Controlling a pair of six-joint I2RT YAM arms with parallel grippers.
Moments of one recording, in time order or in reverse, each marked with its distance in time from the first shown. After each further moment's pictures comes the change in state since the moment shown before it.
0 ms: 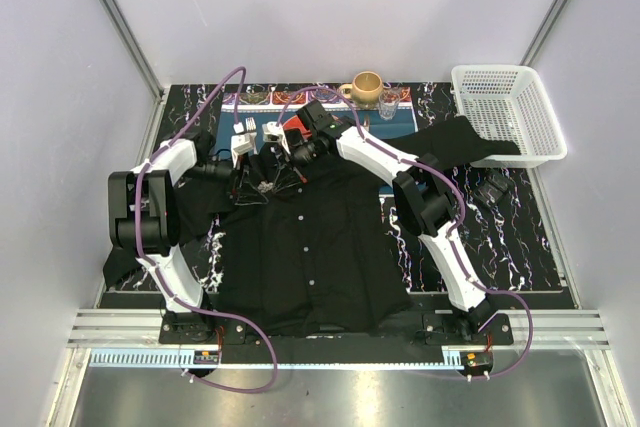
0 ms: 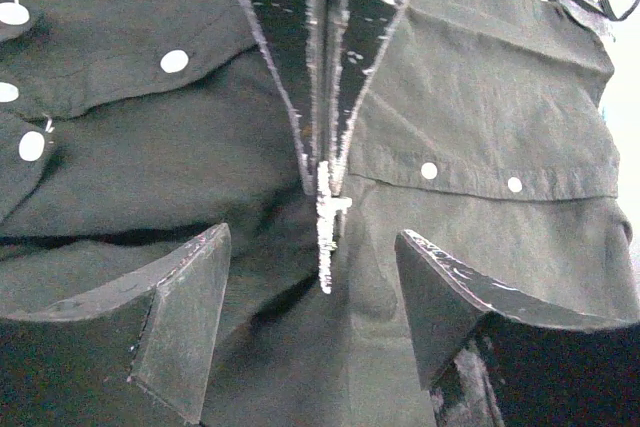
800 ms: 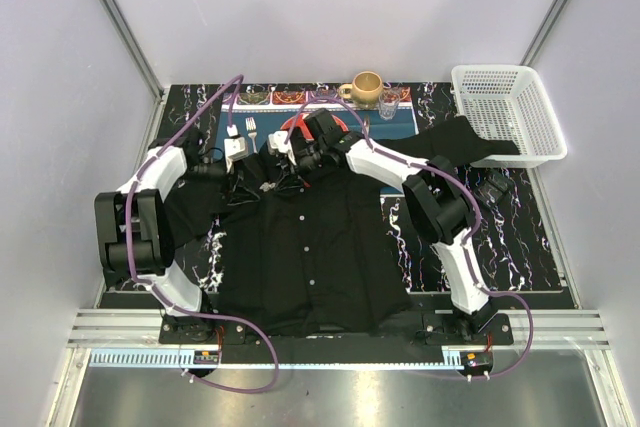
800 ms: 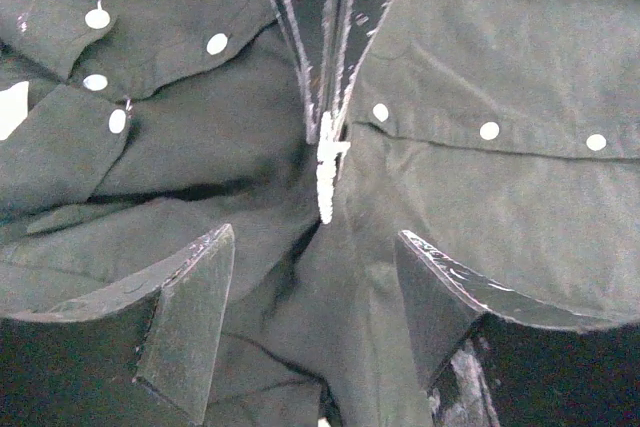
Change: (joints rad) left arm 0.033 -0.148 -0.068 0.039 -0.082 0.121; right arm 0.008 -0.153 -0.306 0.313 0.095 -0.094
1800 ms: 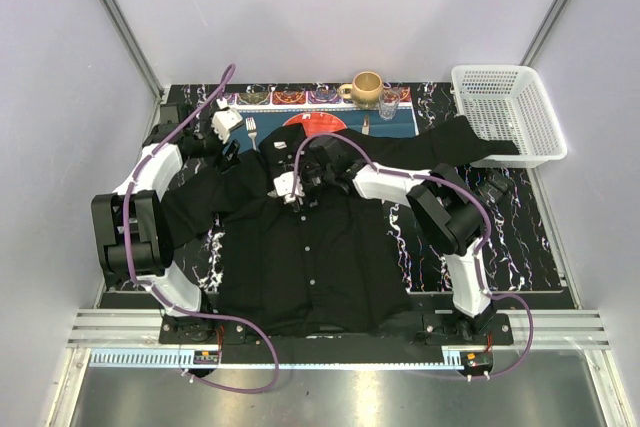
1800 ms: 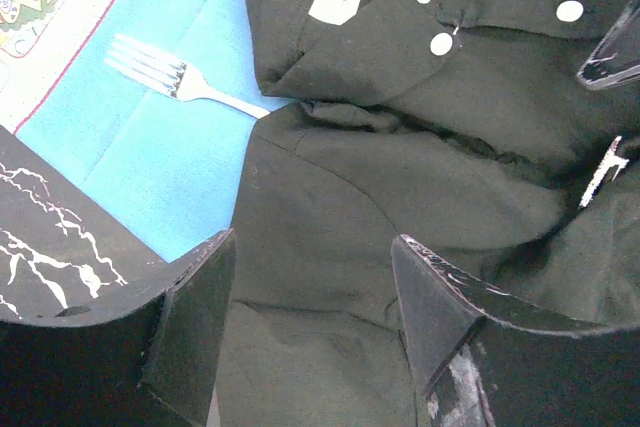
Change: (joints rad) left arm 0.023 -0.013 0.040 0.483 -0.427 -0.394; right arm 0.053 -0.137 -0.375 0.337 0.351 -0.462
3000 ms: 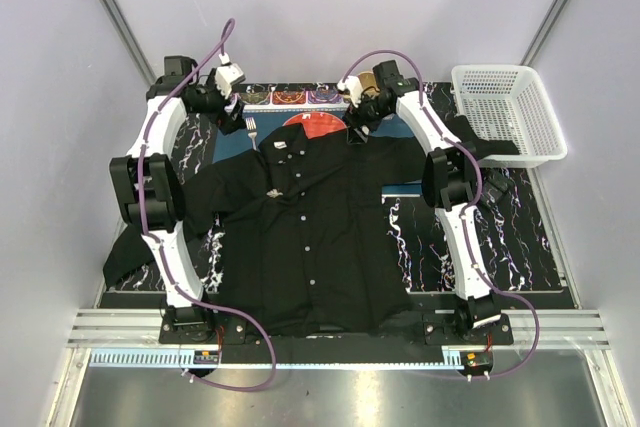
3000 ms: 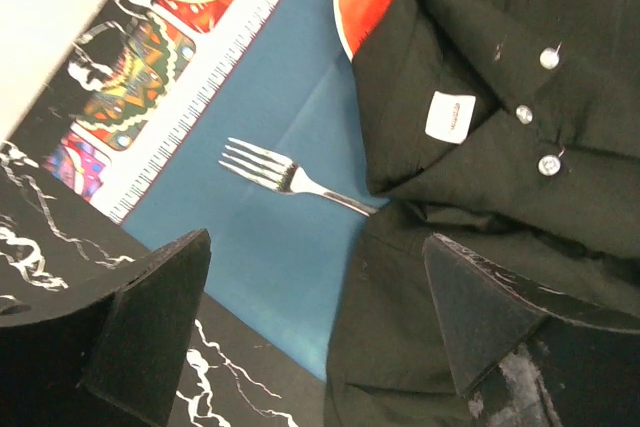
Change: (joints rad) left arm -0.018 0.370 0.645 -0.244 0.042 -0.051; right arm -0.451 0.483 1.074 -0.933 0.066 0.455
